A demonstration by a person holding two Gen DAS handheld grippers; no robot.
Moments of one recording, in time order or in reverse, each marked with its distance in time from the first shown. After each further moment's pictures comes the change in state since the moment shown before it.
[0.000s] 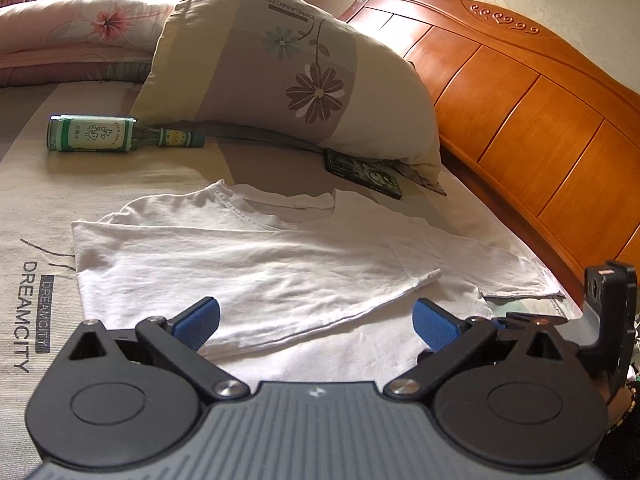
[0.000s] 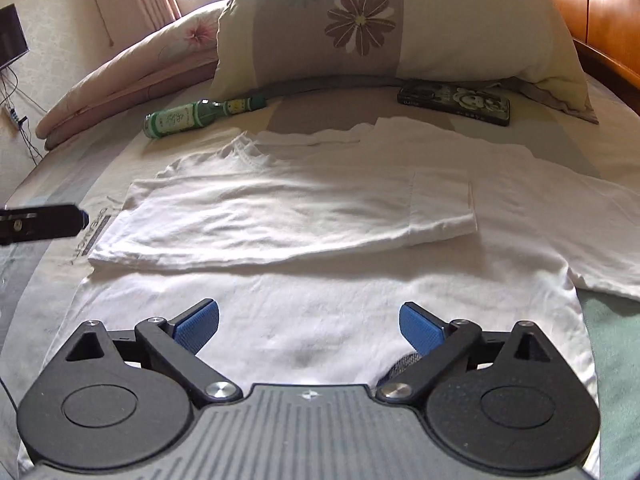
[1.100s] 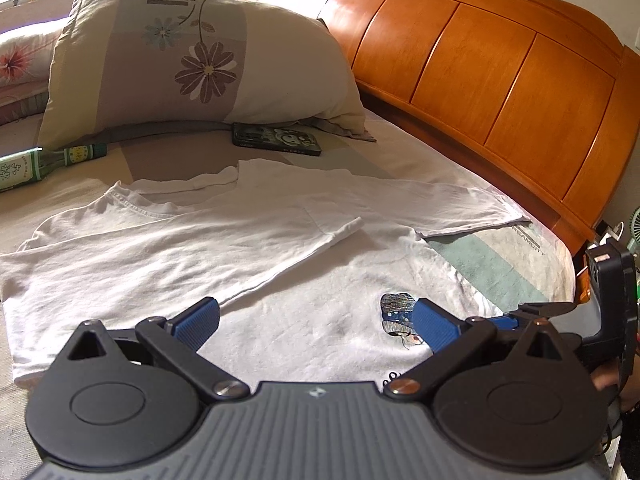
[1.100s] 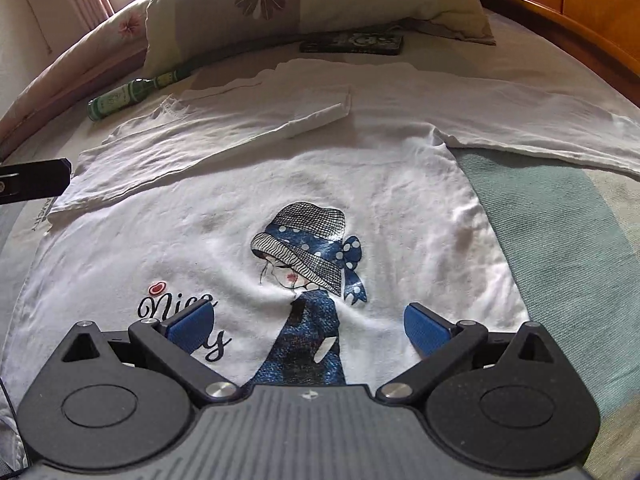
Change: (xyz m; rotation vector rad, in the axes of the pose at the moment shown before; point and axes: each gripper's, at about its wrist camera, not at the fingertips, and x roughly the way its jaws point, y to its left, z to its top) left arm 0.020 -0.079 -0.018 0.228 0.079 -0.094; right arm -0.050 -0.050 -0.063 0.187 0.002 -0.126
